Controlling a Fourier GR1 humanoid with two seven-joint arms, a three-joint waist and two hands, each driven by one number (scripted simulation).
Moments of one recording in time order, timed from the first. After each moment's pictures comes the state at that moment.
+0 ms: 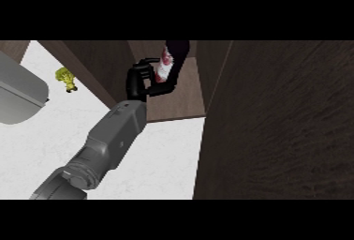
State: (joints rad) left arm -1.07 0.01 -0.10 -0.07 0.61 0.43 -0.72; right arm -0.63 -0.18 -0.01 -2.40 -0.19 -0.08 0.93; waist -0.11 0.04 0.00
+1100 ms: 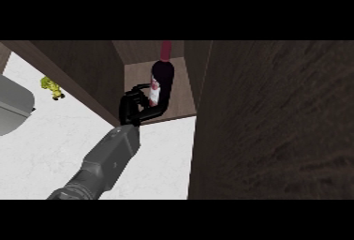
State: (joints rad) left arm -0.87 0.00 -0.11 -0.09 0.70 0.29 -0.78; right arm -0.63 -0.14 0.02 -2.39 -0.21 -0.07 0.90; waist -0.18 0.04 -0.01
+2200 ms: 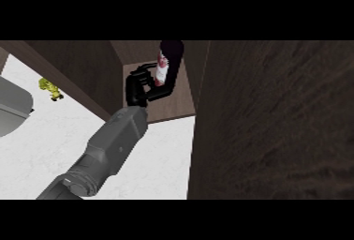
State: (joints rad) left arm -1.00 0.00 -0.17 -0.14 0.78 0.44 -0.71; right arm -0.59 -0.14 -0.01 -2.38 -0.25 -0.04 0.88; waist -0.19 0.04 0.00
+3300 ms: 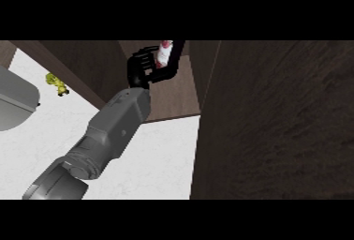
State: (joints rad) left arm -1.18 0.01 -0.18 -0.05 0.78 0.53 -0.59; right arm -0.55 -0.15 -0.05 -2.38 -0.26 -0.01 0.84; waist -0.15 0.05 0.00
